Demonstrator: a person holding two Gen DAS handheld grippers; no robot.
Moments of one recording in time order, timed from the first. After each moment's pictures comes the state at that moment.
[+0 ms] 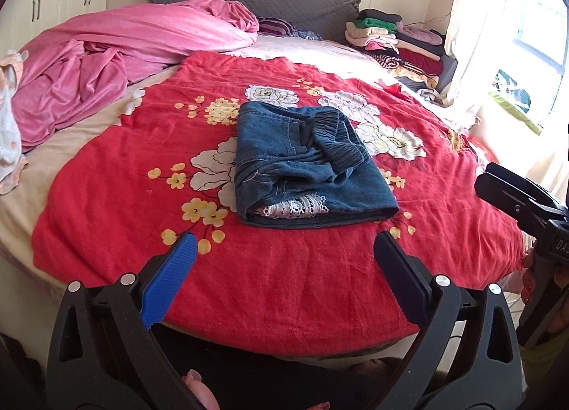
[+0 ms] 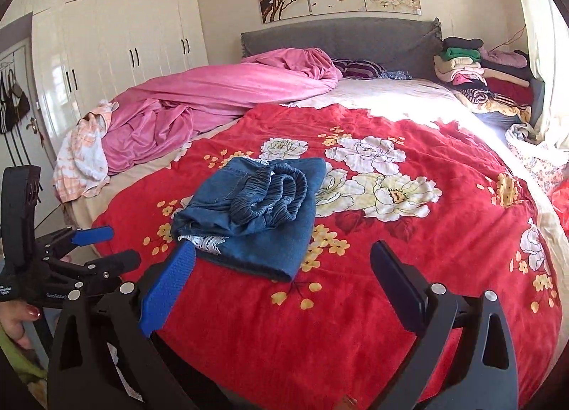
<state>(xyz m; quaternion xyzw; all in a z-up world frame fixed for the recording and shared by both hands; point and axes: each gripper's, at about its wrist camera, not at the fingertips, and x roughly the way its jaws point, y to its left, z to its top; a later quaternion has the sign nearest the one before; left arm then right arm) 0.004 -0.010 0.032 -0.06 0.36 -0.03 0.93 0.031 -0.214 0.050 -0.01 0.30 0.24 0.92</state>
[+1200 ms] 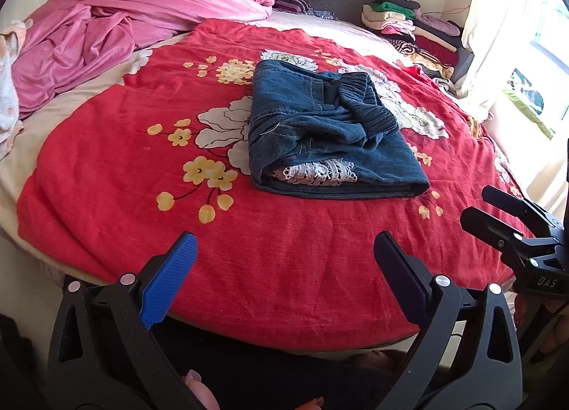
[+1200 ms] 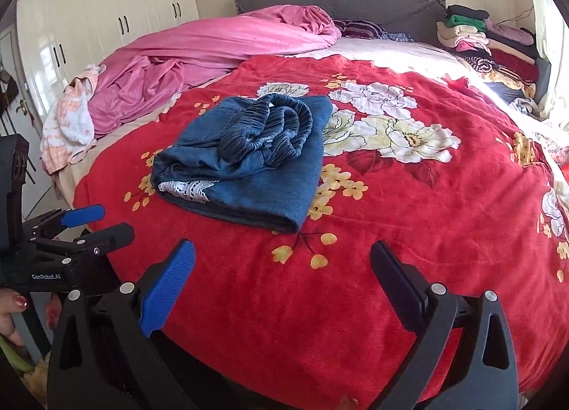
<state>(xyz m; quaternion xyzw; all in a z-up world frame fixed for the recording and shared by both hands) 0.014 0.001 -0.005 -0.09 0.40 -0.01 0.91 0.048 -0.195 -0.005 -0.02 0.37 0.24 0.90</state>
